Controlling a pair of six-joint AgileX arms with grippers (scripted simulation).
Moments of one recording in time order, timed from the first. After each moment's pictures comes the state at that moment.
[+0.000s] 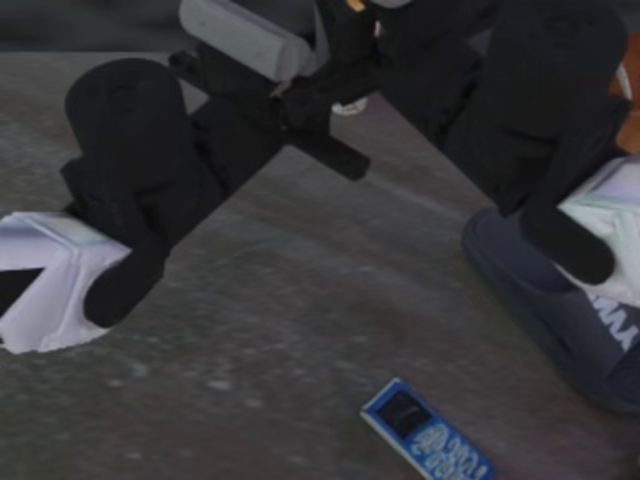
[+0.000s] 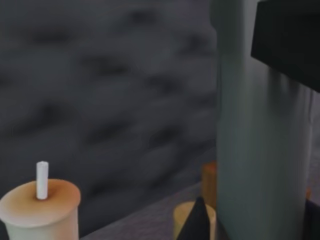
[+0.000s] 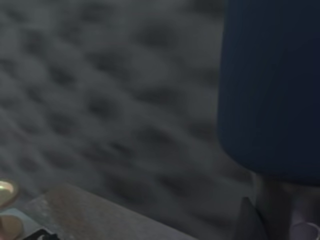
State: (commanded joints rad) left arm -0.63 1.56 0.76 0.84 0.15 0.01; right arm 0.73 1.62 1.00 0.64 0.12 0.03
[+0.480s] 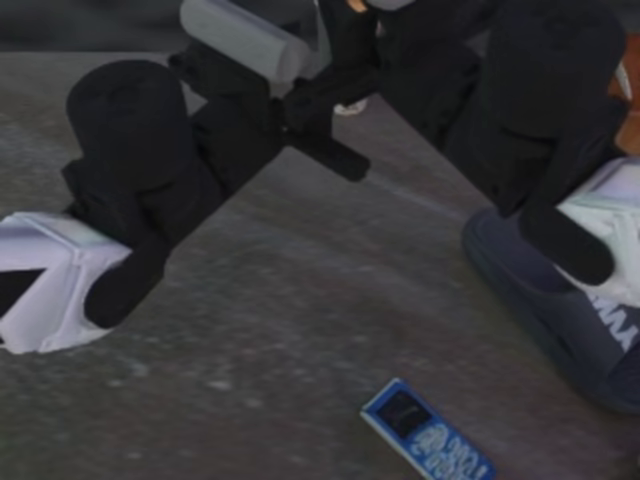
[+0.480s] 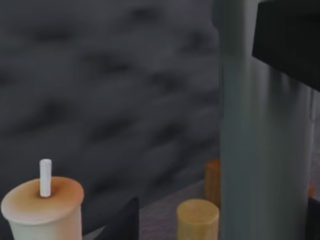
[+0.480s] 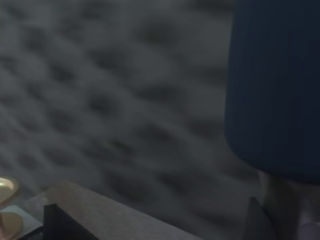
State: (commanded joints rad) left arm -0.63 1.56 0.76 0.84 0.15 0.01; right arm 0.73 1.62 1.00 0.64 0.12 0.03
